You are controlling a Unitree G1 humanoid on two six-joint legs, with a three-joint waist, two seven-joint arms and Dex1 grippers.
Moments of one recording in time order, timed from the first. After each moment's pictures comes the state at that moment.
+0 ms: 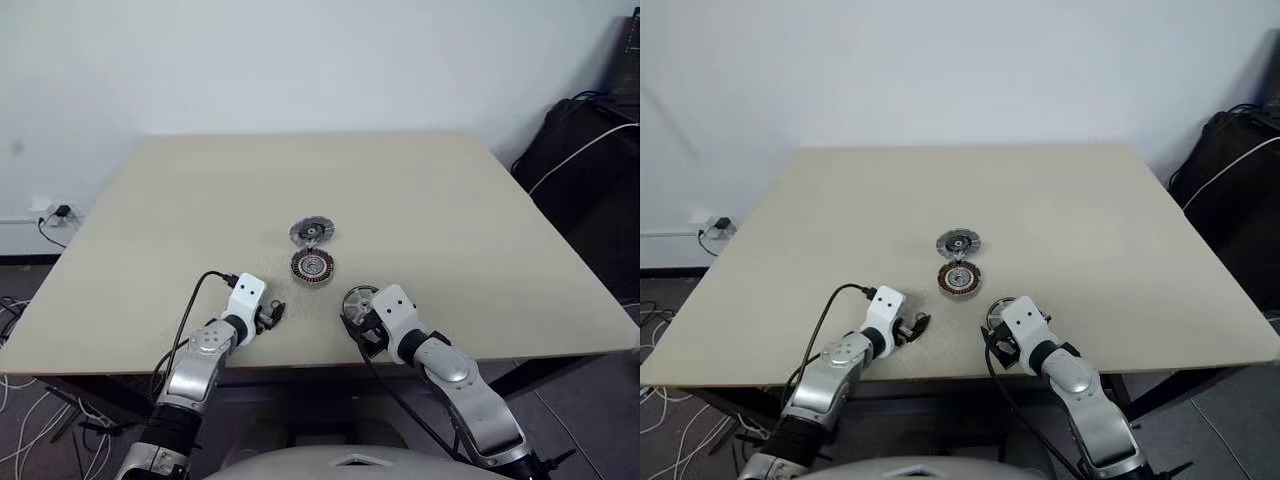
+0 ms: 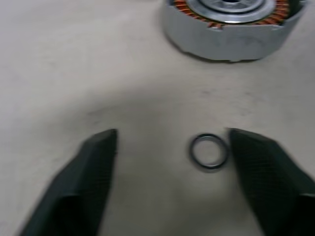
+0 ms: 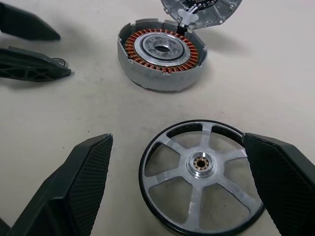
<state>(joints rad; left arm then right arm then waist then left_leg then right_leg) -0.03 0.22 -0.18 0.15 0.01 0.33 -0.37 0.17 -0.33 0.27 -0.37 -0.03 0.48 0.34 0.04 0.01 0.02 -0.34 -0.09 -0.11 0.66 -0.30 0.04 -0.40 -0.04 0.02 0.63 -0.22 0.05</state>
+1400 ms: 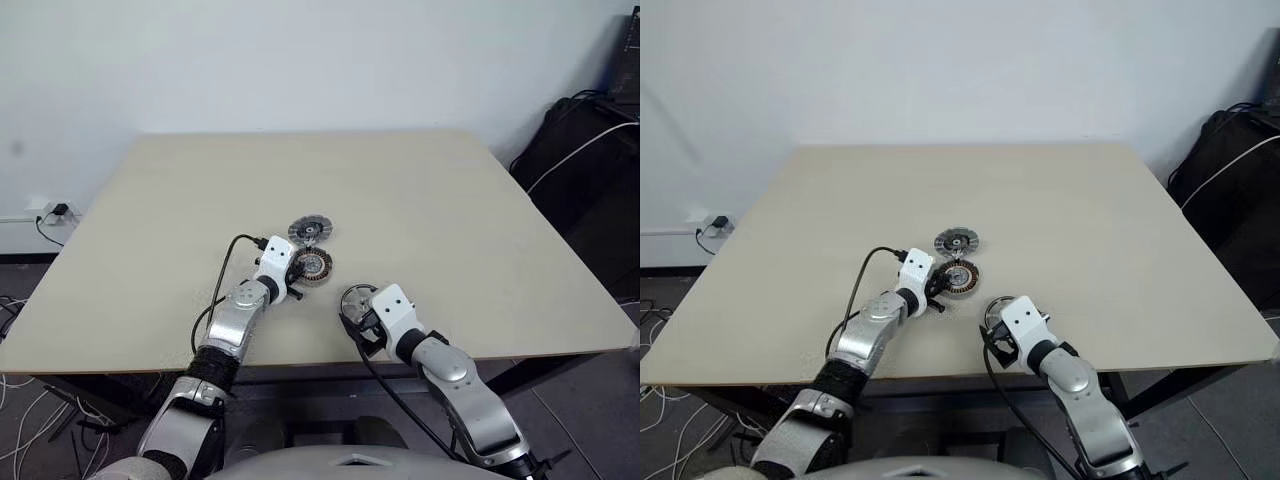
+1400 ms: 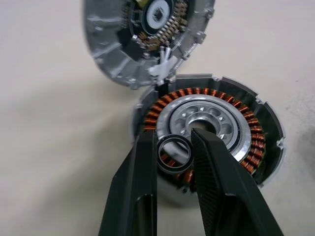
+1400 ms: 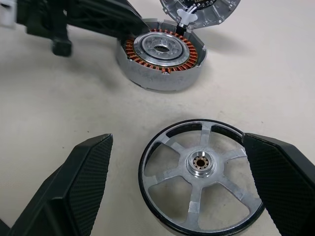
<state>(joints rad) -0.37 0.05 -0.18 0.49 0.00 0.21 -0.33 0.17 -0.31 0.27 -0.37 -0.03 0.48 0.34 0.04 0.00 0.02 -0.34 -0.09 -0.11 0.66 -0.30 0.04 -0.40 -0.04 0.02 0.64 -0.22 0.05</state>
